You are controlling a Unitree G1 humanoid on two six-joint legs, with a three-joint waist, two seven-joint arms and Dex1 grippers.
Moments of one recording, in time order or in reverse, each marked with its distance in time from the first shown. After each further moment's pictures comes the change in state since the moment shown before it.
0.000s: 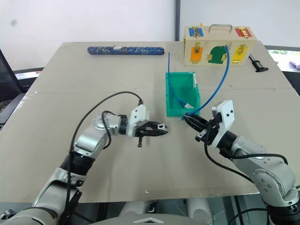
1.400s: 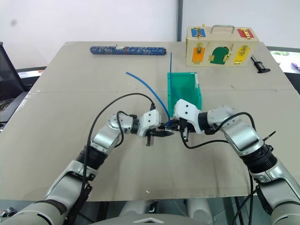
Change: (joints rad) left arm -0.063 -0.057 -0.060 0.166 0.140 -0.156 0.034; right arm -0.505 0.018 0.406 0.450 -0.640 -0.147 0.682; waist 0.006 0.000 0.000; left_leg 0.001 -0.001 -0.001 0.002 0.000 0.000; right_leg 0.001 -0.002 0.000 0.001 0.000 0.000
